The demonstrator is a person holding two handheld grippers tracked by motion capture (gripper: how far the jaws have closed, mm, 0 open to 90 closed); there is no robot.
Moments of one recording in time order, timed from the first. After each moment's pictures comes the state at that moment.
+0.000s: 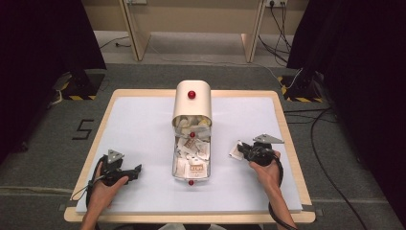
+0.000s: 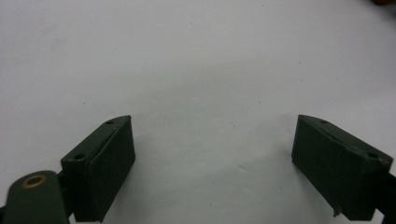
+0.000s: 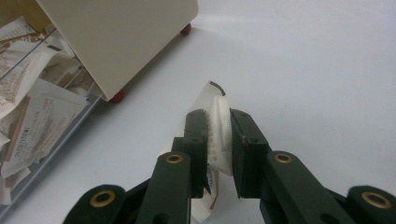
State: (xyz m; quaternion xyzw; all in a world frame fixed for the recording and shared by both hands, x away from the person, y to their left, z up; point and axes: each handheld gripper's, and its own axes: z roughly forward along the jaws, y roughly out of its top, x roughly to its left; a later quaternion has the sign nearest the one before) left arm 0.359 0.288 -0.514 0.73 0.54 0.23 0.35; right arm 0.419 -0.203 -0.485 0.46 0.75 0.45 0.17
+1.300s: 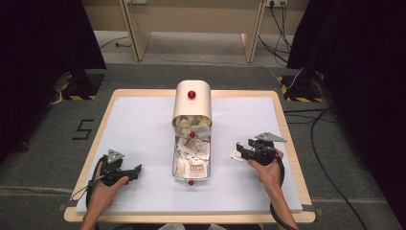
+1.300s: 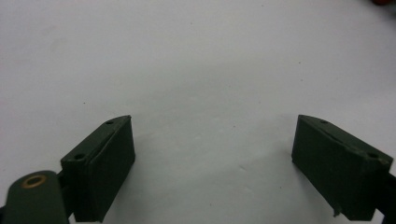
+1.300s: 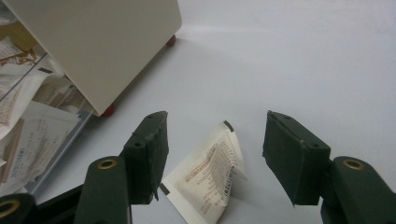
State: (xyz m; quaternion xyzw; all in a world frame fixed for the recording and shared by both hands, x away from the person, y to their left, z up) left arm 0.359 0.288 -0.514 0.73 0.54 0.23 0.35; right arm 0.417 -0.203 -0.472 0.49 0.73 0.44 0.19
